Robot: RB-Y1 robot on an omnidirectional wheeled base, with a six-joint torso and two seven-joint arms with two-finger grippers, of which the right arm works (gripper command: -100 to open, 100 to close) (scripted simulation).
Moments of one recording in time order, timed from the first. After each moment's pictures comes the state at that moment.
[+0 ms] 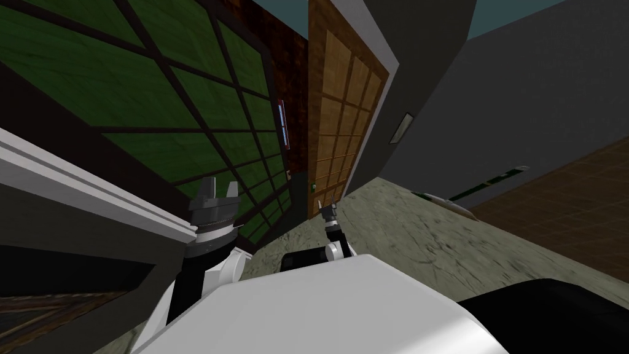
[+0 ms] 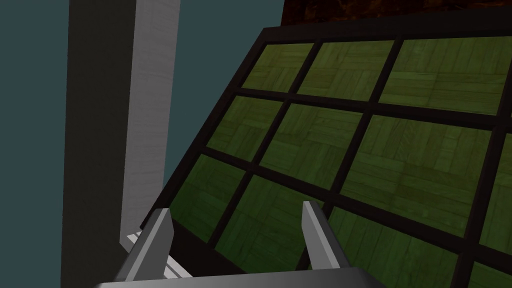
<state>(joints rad) 0.32 -0.09 0.38 -1.60 -0.32 -0.66 -0.53</state>
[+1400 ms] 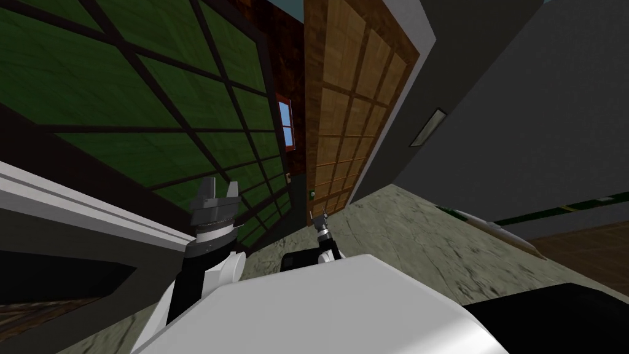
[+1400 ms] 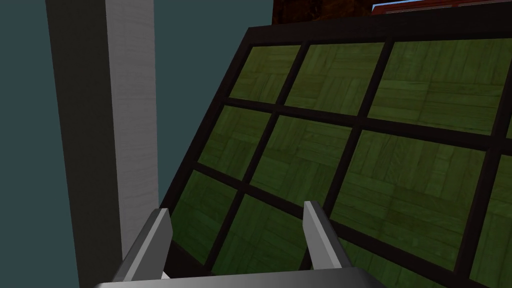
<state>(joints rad) 0.22 -0.09 0.55 -1.26 -0.48 -0.78 -0.82</state>
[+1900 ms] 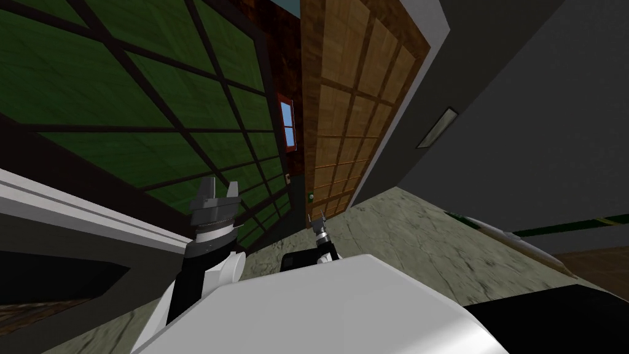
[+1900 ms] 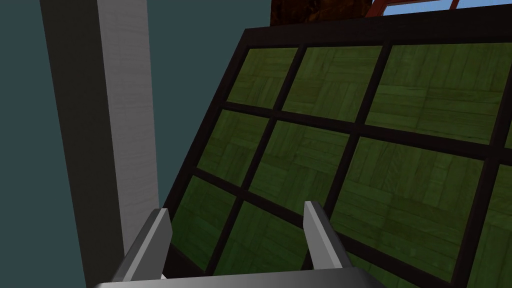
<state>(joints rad) 0.19 -0.08 0.60 -1.15 -0.53 -0.81 -0.91</state>
